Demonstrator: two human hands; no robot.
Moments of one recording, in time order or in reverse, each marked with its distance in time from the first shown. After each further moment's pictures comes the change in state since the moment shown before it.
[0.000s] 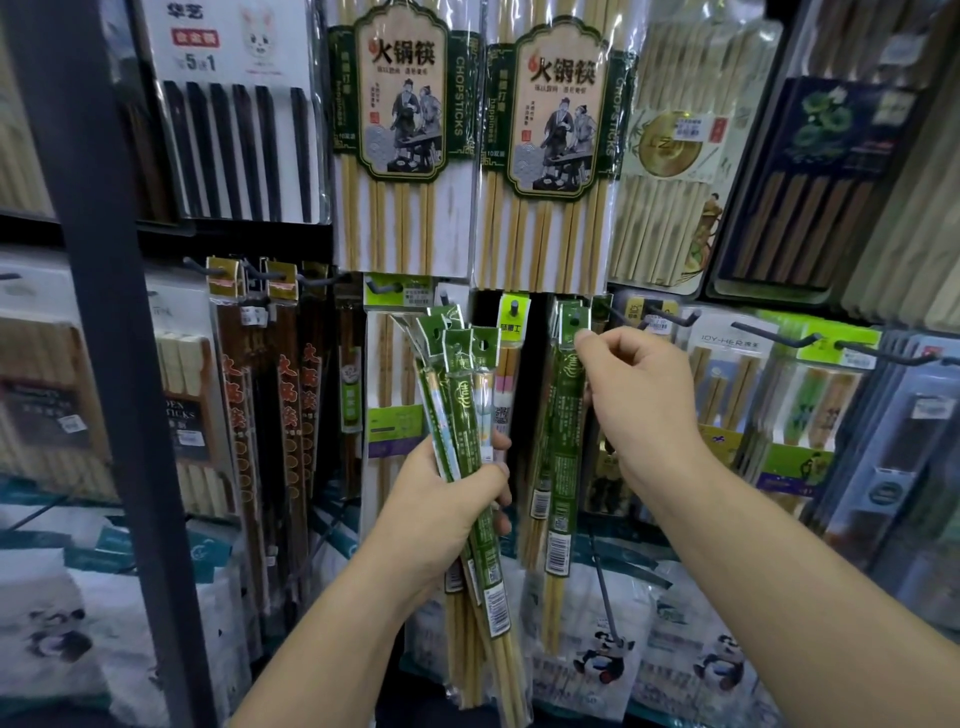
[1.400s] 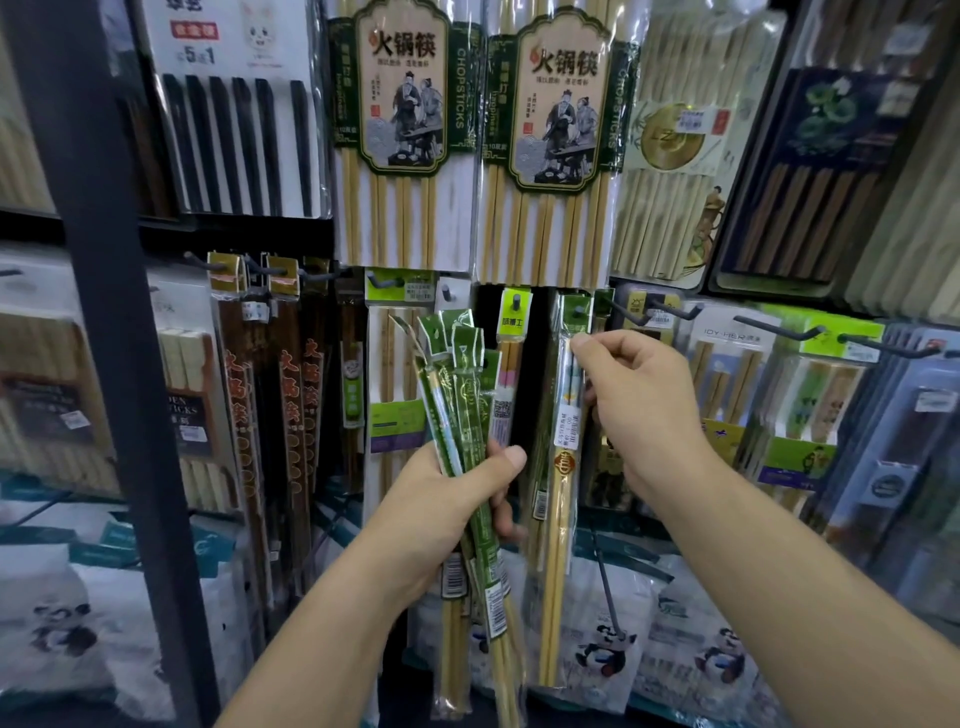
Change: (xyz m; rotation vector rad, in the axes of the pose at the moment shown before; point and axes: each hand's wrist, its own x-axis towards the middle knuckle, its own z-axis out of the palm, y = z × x) left_hand -0.001 0.002 -0.004 -0.075 -0.145 -0.062; right_hand -0.006 0.005 -0.001 0.087 -0.049 0.046
